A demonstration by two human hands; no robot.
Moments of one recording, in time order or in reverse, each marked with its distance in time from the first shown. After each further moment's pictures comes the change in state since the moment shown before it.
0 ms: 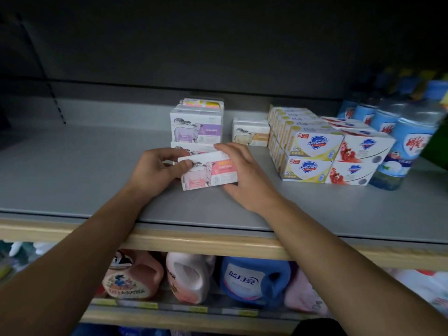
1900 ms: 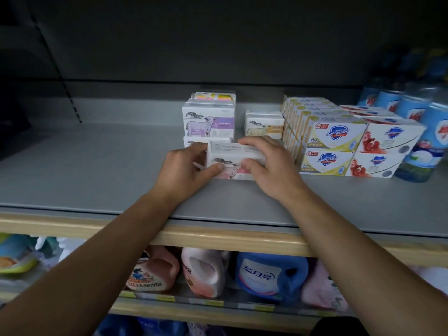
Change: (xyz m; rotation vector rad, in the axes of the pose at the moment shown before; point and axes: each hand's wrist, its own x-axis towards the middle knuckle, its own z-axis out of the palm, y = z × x) left_hand -0.013 0.011 0.019 0.364 0.005 0.343; right_hand 0.001 -0.004 -0.015 -0.021 0.157 0.091
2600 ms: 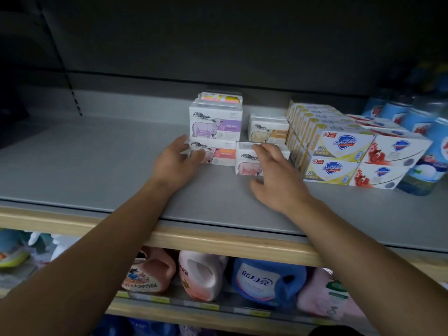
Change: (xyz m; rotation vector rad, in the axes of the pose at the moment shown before) left_hand 0.020 -0.032 -0.001 -0.134 0.048 -0.449; right_hand -0.002 -0.001 0.001 -0.434 -0.276 0.141
